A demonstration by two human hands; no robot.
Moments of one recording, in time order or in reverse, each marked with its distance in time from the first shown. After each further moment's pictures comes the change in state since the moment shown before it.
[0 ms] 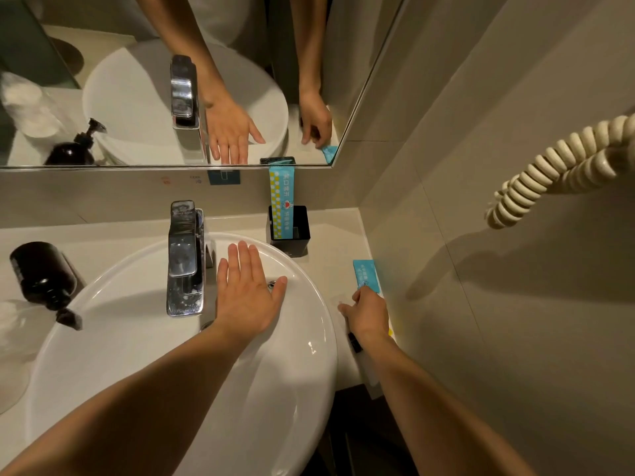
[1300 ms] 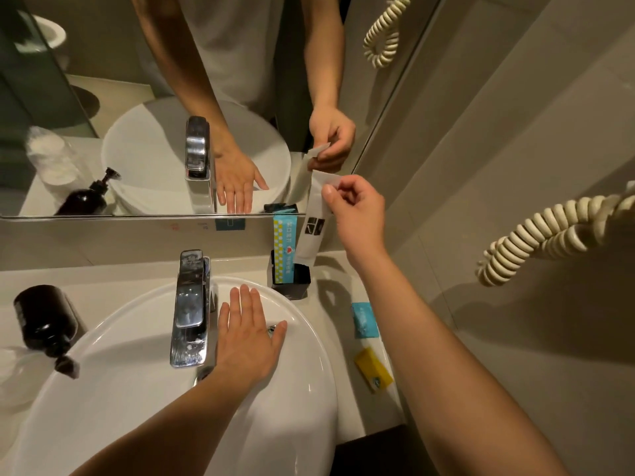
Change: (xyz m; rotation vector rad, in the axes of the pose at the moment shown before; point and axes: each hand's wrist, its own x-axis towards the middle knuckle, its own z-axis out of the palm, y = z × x) left_hand -0.004 0.004 -0.011 -0.012 -0.044 -0.026; right_hand 0.006 -0.227 -0.136 0.862 0.151 -0.680
